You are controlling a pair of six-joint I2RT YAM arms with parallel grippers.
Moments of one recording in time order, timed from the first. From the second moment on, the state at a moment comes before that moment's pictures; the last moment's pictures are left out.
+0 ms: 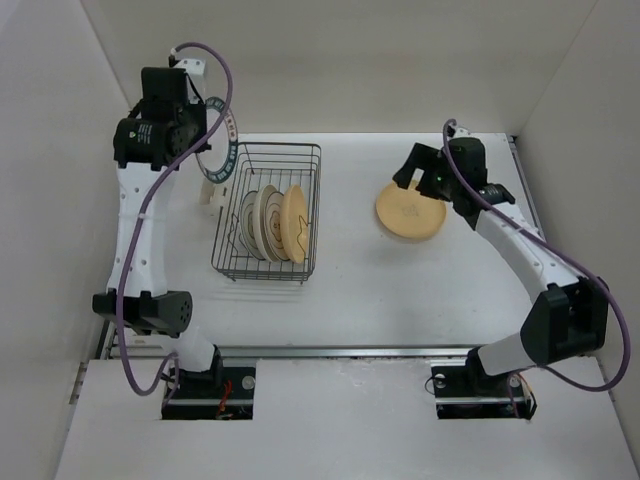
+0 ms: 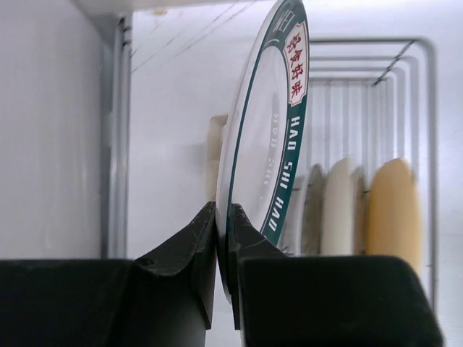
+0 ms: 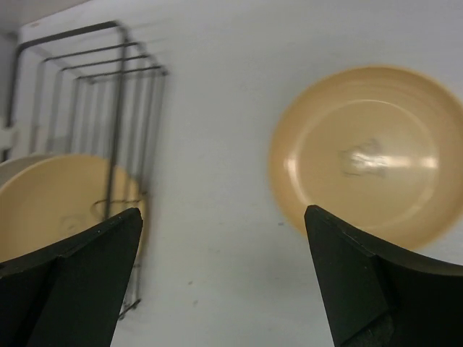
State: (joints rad) left arm -0.12 1.64 2.15 -1.14 -0.18 0.04; right arm 0.23 1.45 1.23 -0.32 -0.01 0.49
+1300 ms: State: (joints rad) left arm -0.13 1.73 2.01 -1.11 0.55 -0.13; right arm 0.35 1.71 1.24 0.20 -0.76 0.86
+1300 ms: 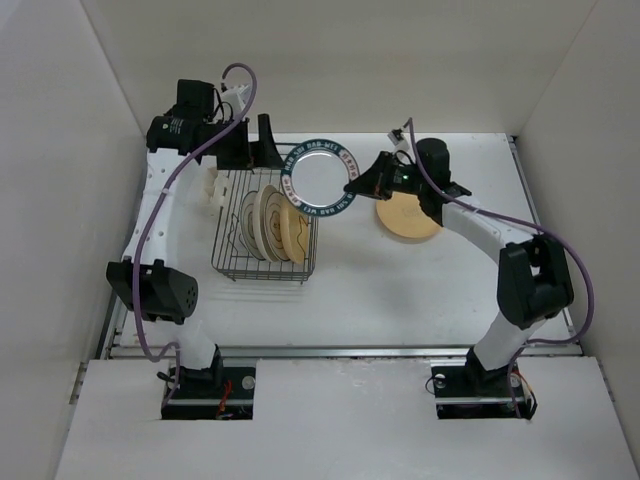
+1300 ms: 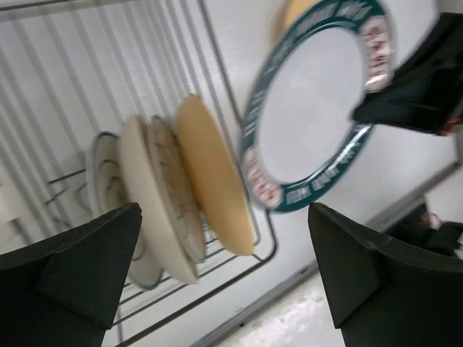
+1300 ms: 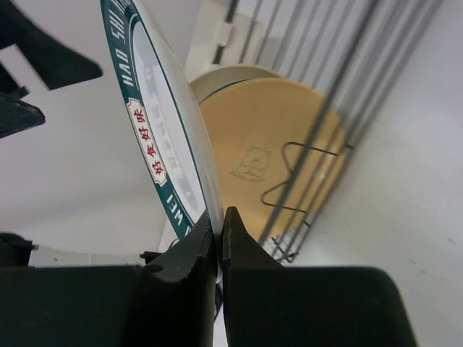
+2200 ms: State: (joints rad) left arm -0.11 1.67 1.69 -1.12 0.08 0.10; right arm 0.32 1.56 0.82 -0.22 -0.42 0.61
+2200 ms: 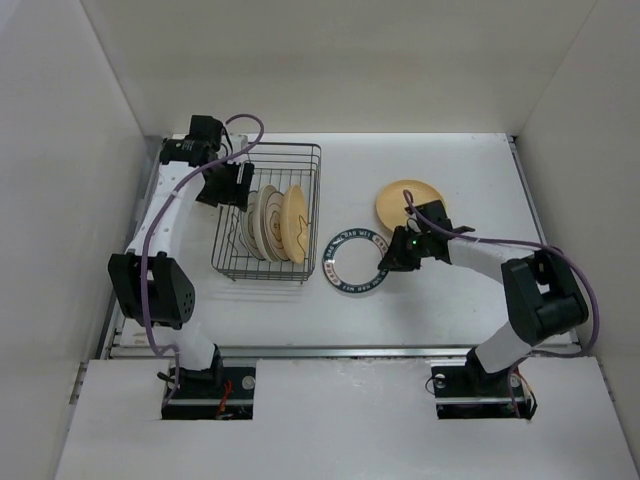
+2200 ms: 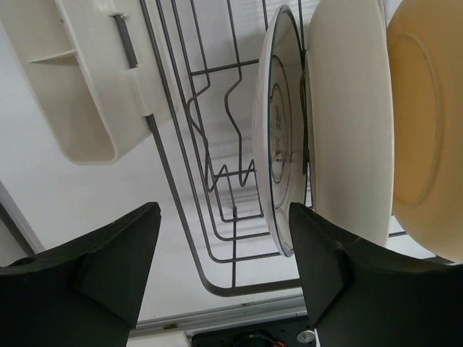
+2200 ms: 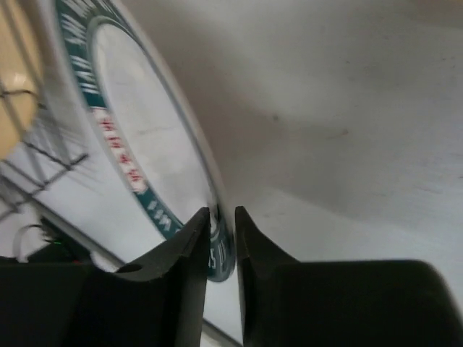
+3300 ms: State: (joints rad) left arm -0.11 1.84 2.04 -1.26 0.05 -0.02; right arm 0.34 1.50 1.02 -0.44 -0.20 0.51
